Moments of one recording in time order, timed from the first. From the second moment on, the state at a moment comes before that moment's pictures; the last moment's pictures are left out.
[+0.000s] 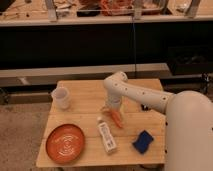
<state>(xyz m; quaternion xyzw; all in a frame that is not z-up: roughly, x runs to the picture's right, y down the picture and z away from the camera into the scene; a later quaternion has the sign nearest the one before) 0.045 0.164 0.885 -0.32 -0.24 -0.51 0.77</state>
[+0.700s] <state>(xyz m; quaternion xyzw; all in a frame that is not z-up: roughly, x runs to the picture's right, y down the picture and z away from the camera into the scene) 0.035 0.171 0.881 -0.28 -0.26 -0.57 0.73</state>
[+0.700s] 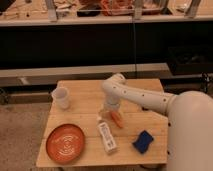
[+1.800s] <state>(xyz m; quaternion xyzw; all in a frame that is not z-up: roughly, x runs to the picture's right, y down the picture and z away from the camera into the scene) 0.047 0.175 0.888 -0.31 -0.24 -0.53 0.75</state>
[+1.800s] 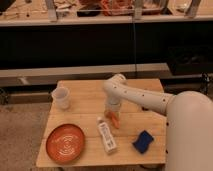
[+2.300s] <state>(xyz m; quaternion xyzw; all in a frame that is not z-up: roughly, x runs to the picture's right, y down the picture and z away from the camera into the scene) 0.050 0.175 0.887 -0.31 -0.23 -0.53 0.75</state>
